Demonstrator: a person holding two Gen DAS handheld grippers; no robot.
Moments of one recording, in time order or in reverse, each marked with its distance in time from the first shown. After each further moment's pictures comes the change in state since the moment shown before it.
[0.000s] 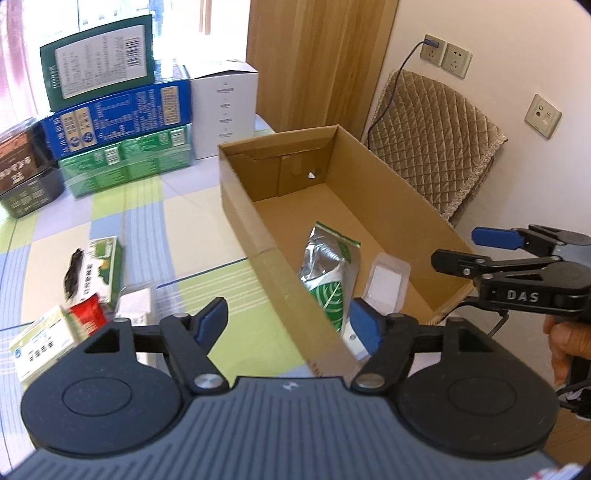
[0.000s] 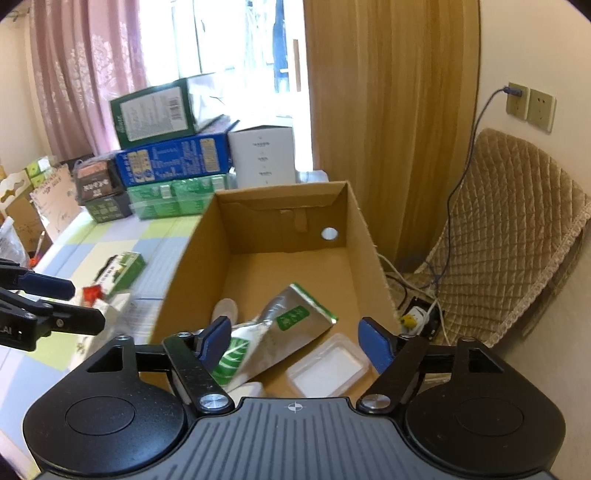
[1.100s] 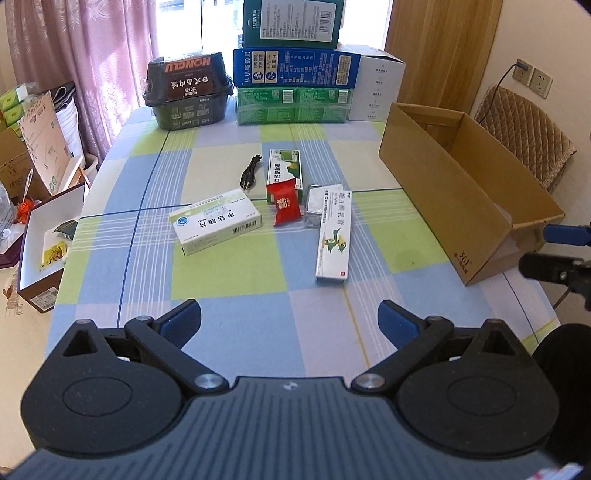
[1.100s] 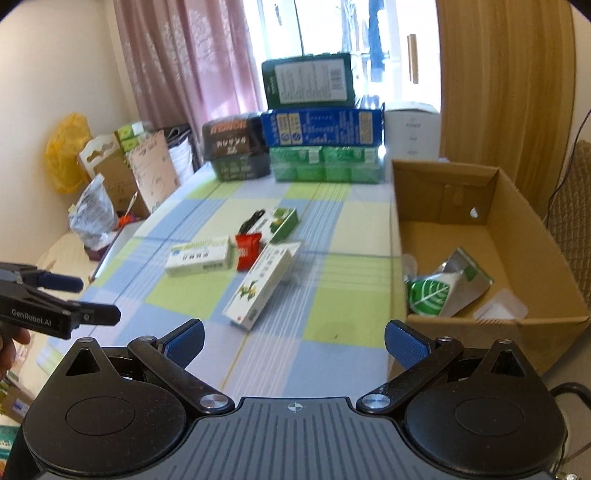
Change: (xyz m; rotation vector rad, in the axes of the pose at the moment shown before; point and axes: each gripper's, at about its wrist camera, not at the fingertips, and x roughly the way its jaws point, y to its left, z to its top) left arm -0.115 0.150 -0.155 -0.168 -0.011 0.215; right arm -0.021 0.165 -0.062 -0.107 0.064 0.230
